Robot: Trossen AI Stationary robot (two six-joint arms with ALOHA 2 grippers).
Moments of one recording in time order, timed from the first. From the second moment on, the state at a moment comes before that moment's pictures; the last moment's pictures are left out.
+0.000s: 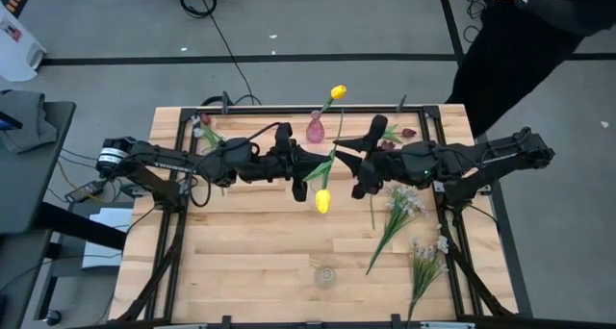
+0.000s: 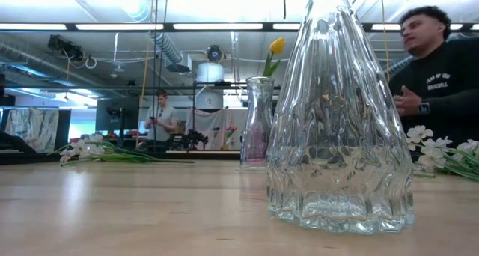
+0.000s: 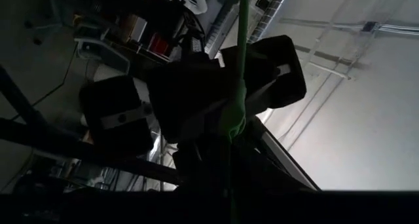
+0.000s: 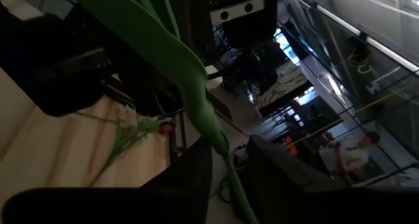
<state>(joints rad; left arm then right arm) -0.05 1.46 1.10 0.66 -0.09 -2.08 0.24 1.26 1.27 -0.15 0.64 -0.75</state>
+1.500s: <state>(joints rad) 0.13 1.46 1.10 0.77 0.38 -1.97 0.26 1.26 1.27 -0.35 0.82 -0.52</state>
